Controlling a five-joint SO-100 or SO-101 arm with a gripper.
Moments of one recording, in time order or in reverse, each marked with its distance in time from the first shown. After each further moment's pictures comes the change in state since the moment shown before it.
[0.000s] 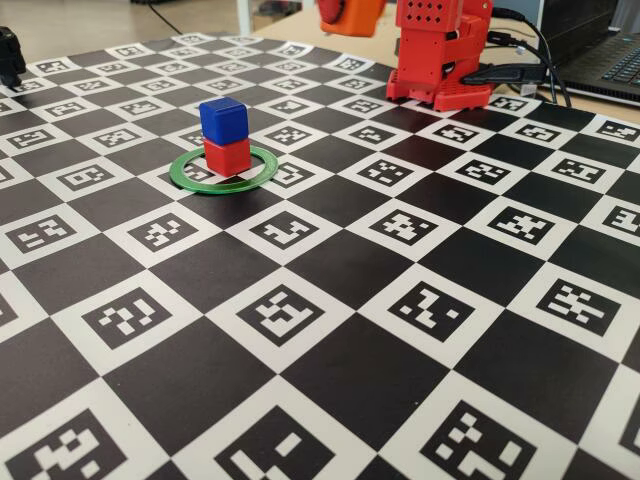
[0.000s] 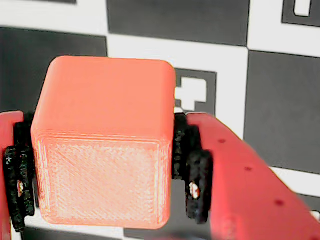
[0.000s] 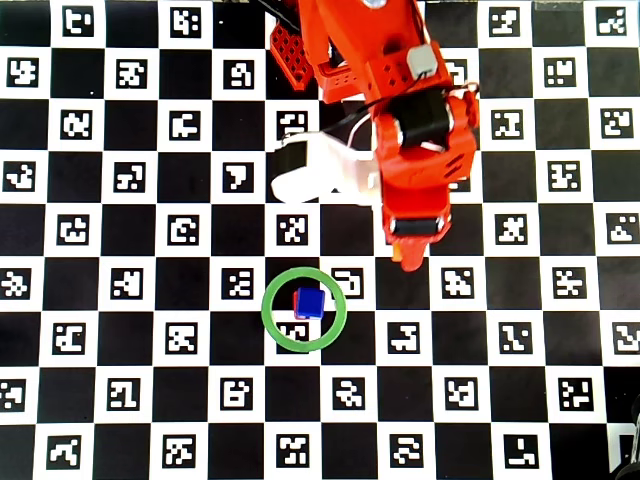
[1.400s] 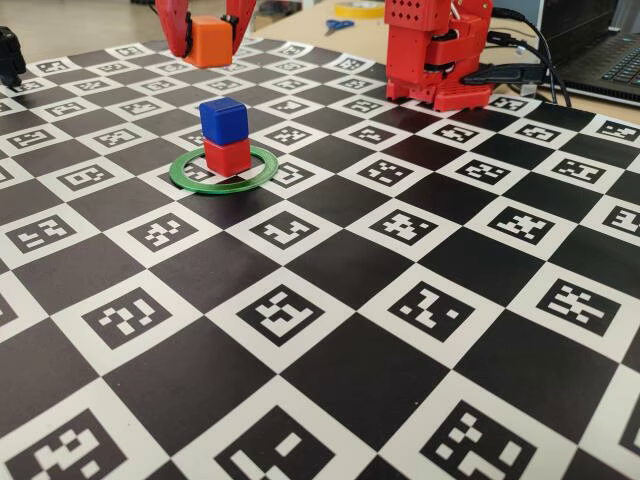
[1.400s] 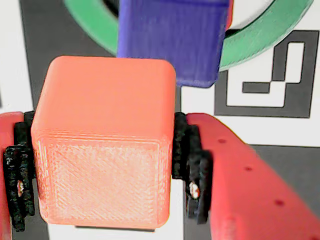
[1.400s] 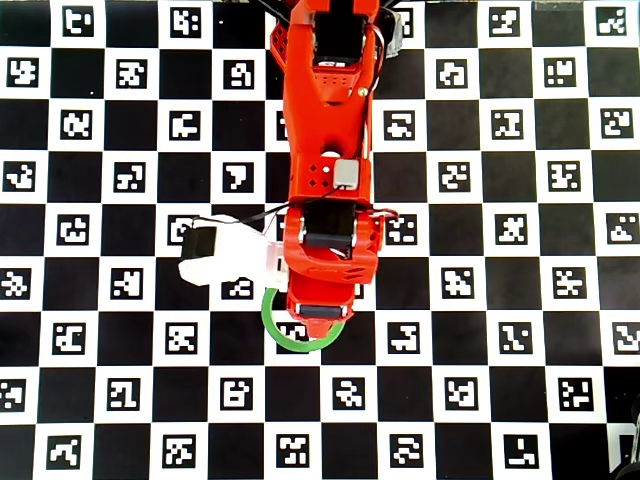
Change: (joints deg) arm 16.1 -21.4 -13.6 -2.5 -15.1
